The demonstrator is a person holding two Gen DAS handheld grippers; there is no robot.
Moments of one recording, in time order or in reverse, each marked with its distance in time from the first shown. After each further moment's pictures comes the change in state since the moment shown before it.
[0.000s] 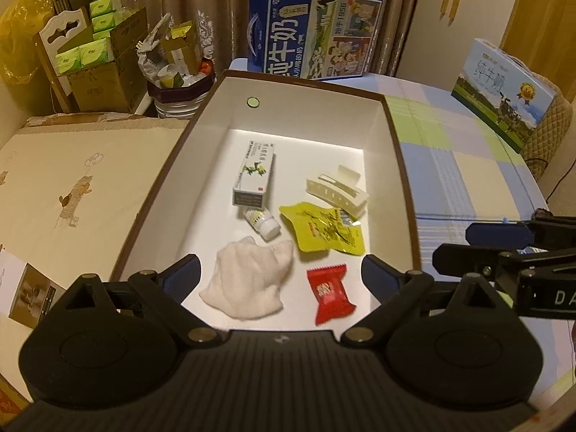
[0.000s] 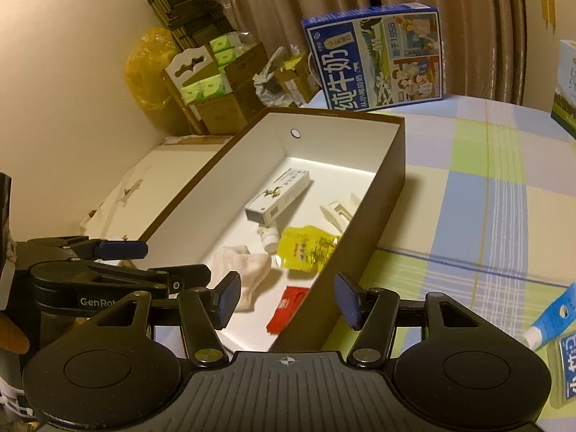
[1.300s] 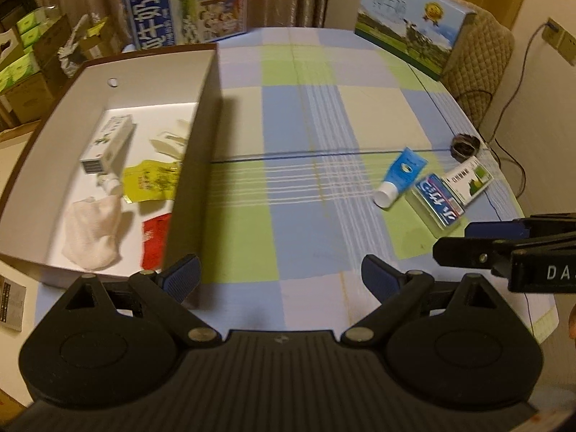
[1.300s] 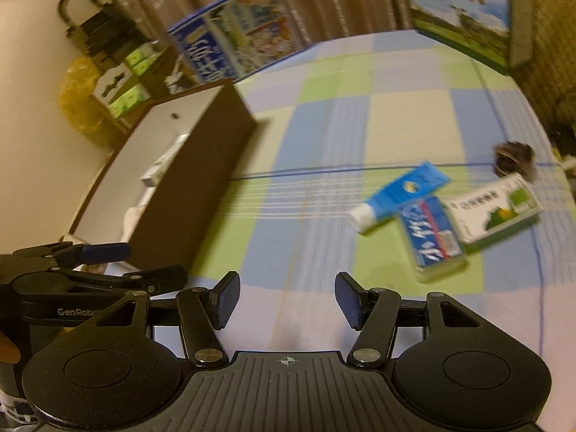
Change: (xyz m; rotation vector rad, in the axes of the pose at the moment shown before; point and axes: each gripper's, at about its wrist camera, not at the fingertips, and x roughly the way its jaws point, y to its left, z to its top) left arm -0.001 -0.188 -0.044 0.164 0.105 -0.098; right arm -0.129 -0.153 -0.085 0.287 0.047 -0.134
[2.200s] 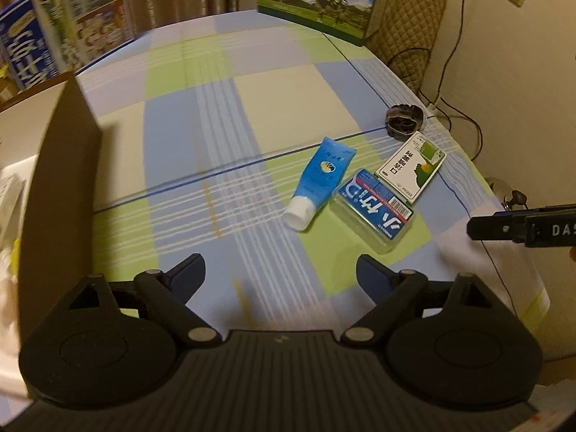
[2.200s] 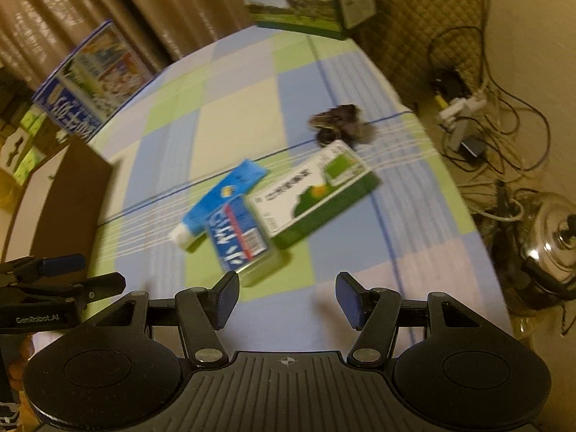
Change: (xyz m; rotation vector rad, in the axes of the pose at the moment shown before) left arm 0.083 -0.081 0.043 0.214 0.041 -0.154; right arm -0.024 -0.128 0.001 0.265 -0.034 -0.241
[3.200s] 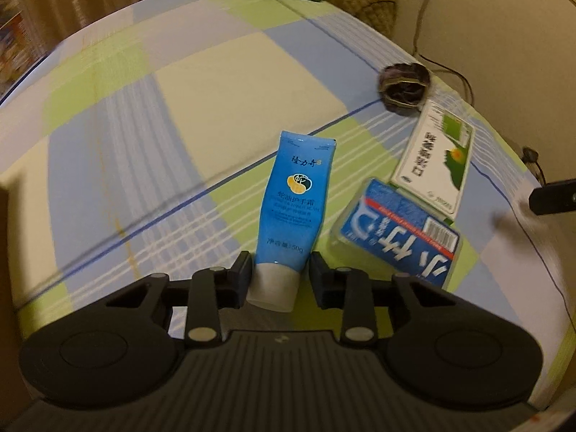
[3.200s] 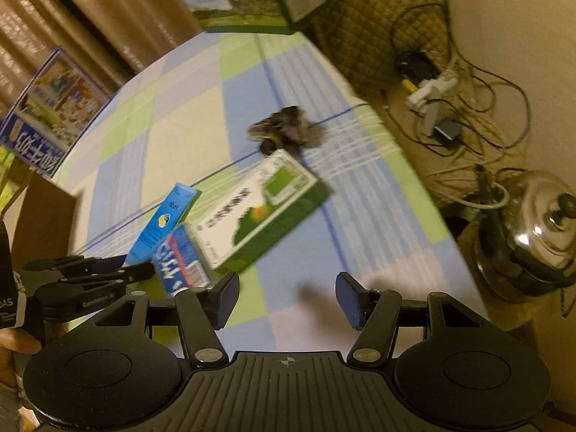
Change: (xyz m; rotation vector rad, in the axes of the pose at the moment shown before) left arm 0.117 -0.010 0.035 0.164 0.068 -0.057; right arm 0.023 -0.029 0.019 0.076 0.006 -0.006
